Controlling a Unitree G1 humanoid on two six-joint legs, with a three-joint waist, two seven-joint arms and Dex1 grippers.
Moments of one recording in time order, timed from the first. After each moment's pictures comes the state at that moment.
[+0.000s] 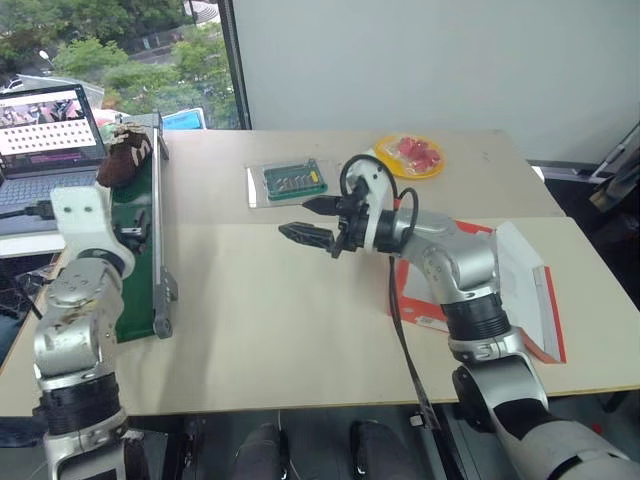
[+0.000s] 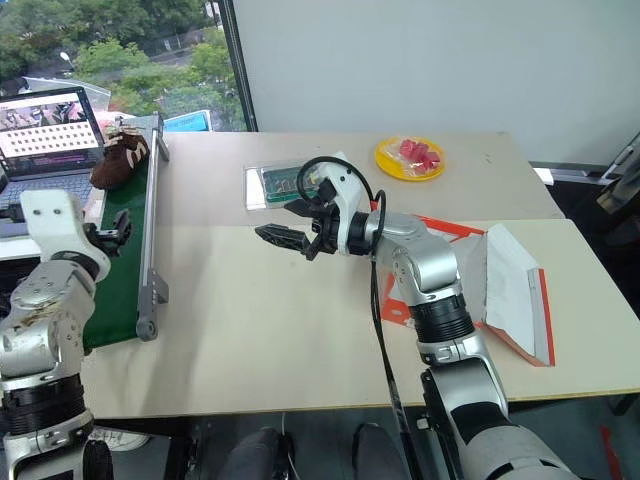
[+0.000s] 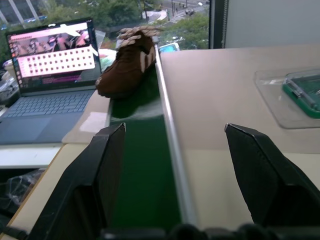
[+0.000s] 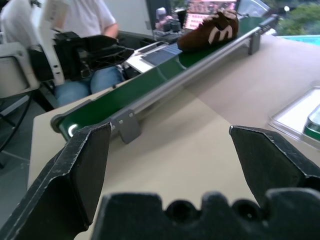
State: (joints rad) left arm -0.35 0.51 0.47 -0.18 -0.23 0.68 -0.11; right arm -0.85 -0.23 0.12 0.10 0.39 0.66 0.85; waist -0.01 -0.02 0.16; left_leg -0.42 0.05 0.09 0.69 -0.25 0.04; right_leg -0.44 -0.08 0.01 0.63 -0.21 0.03
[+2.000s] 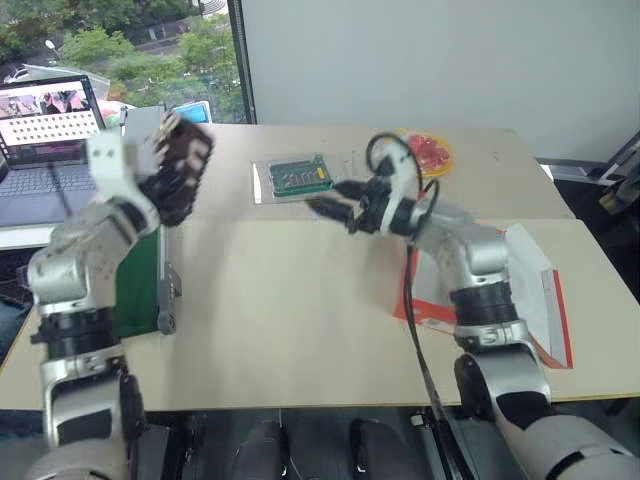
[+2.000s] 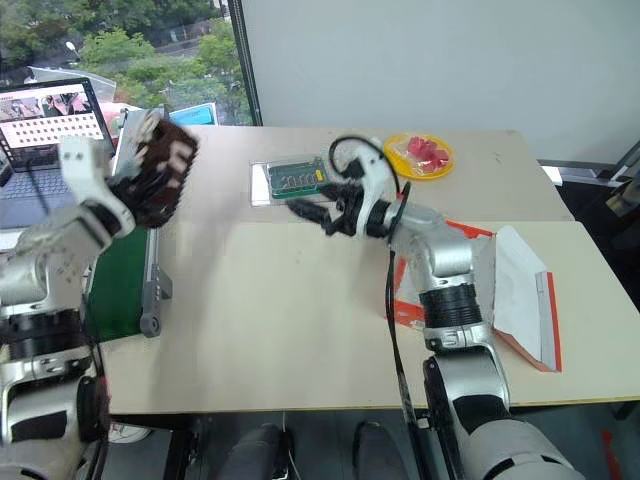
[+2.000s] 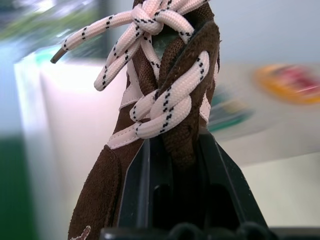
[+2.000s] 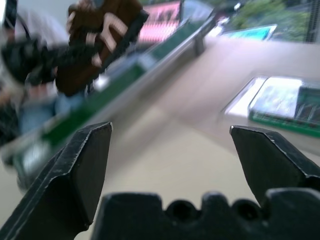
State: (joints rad) left arm -0.78 0.51 0.27 0.05 -0.46 0.75 -0.43; right arm -0.94 -0.20 -0.17 0.23 0.51 0.77 0.61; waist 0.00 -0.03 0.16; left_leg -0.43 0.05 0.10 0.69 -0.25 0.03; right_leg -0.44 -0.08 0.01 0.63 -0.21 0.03
